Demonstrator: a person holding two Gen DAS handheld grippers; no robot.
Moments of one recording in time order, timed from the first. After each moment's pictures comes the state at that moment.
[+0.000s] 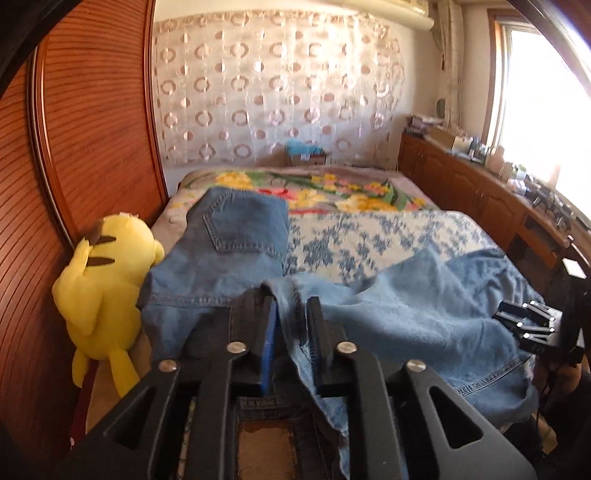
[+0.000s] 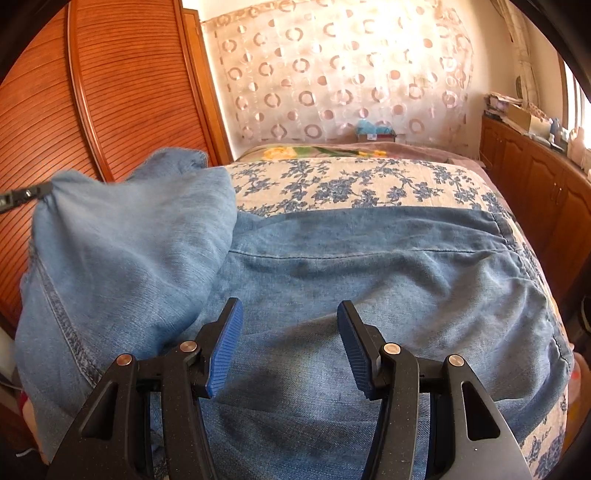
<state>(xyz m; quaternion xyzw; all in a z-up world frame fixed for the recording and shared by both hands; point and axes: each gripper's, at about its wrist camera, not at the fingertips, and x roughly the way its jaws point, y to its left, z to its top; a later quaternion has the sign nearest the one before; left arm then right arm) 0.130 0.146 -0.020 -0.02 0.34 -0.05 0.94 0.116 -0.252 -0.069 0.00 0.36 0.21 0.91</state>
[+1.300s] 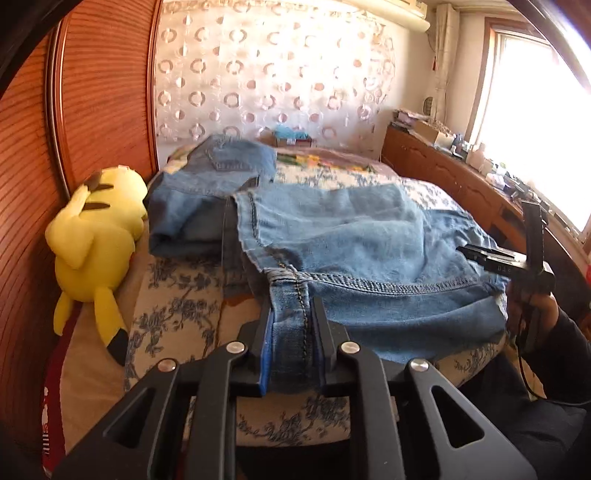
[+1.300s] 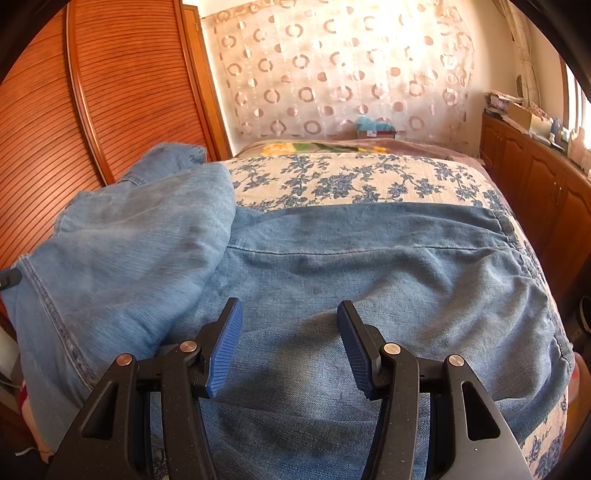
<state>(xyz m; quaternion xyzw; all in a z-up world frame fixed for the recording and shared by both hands) 0.023 0.158 -0.062 -0.05 0.36 -0.08 0.93 0.117 -0.249 -0.070 -0.01 0.37 0.21 0.90</state>
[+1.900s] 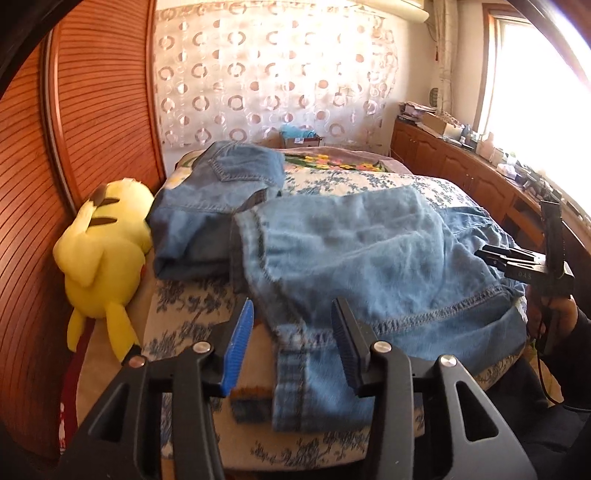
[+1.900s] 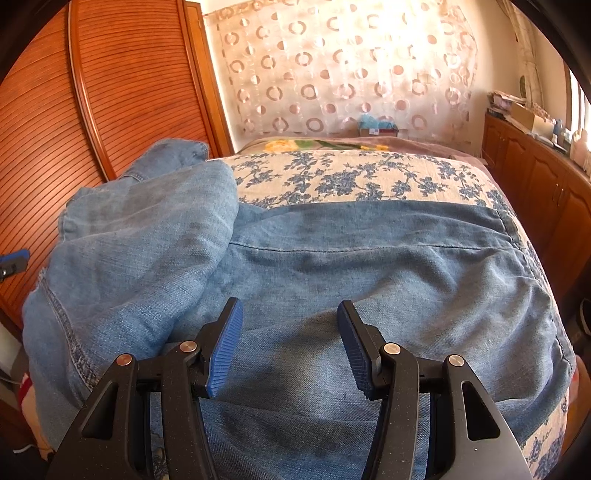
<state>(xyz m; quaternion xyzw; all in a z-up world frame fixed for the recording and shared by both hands) 0.050 0.147 -0.057 -0.02 0.35 -0.07 0.93 0.118 -0.247 -0.074 -0.01 0.37 0.22 0.90</state>
